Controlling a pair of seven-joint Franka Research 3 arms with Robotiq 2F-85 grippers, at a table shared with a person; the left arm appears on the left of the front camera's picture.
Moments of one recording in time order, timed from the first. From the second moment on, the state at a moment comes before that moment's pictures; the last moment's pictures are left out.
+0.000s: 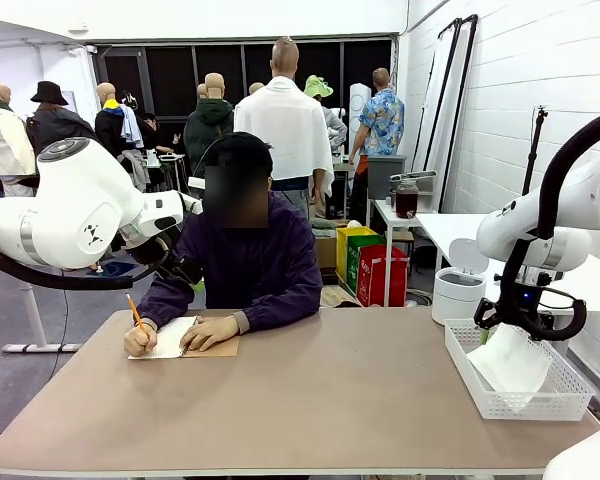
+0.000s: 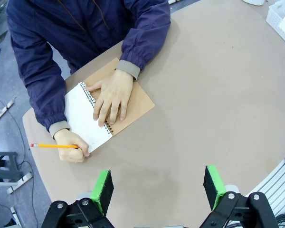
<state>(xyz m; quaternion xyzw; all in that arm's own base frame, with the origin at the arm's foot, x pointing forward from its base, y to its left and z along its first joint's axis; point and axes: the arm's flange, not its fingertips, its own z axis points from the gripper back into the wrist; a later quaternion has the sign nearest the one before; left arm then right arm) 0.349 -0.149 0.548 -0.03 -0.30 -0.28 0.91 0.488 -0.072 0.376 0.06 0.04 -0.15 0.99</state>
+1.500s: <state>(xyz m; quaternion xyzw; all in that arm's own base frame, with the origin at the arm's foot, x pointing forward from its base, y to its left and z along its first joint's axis) 0.349 -0.149 0.548 -0.03 -0.30 -0.28 0.91 0.449 -0.020 0.485 0.06 -0.10 -0.06 0.99</state>
